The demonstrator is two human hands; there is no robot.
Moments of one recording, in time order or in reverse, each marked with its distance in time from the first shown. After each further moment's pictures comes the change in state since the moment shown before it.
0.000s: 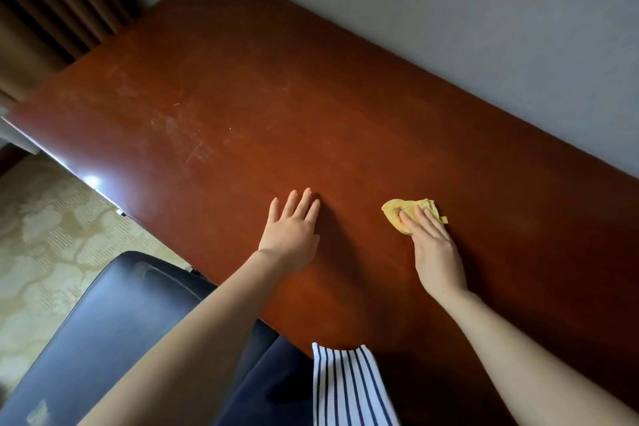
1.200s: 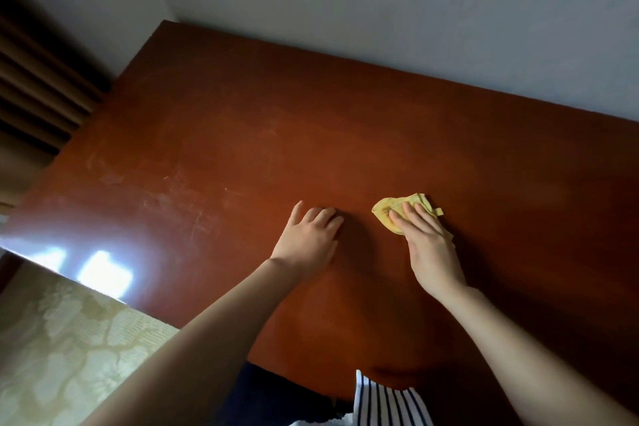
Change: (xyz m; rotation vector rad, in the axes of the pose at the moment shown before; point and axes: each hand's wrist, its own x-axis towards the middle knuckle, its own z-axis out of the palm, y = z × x) left_hand 0.058 -0.033 -0.045 0.211 0.075 0.367; right_hand 0.044 -0.044 0.028 0.036 0.102 0.051
